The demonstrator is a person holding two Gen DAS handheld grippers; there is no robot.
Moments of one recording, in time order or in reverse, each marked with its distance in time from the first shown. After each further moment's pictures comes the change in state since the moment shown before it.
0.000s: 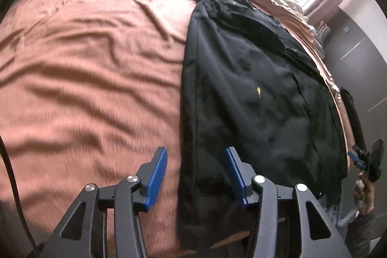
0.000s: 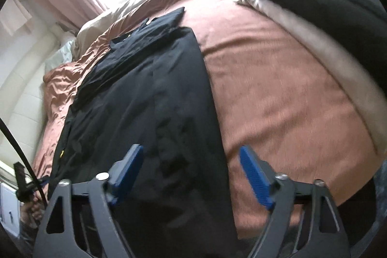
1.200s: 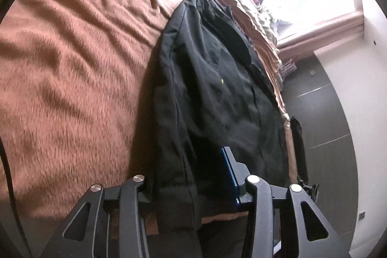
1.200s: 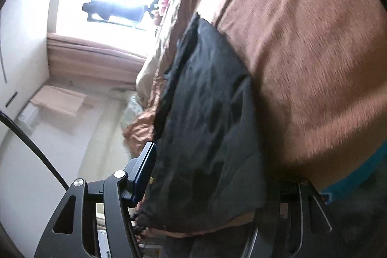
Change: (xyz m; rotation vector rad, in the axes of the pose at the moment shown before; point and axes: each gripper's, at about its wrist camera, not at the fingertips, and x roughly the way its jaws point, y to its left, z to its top) left arm 0.006 0.009 -0.039 -0.254 -0.036 -0.371; right arm 0.011 -0.066 -0.074 0.446 -0.117 0.547
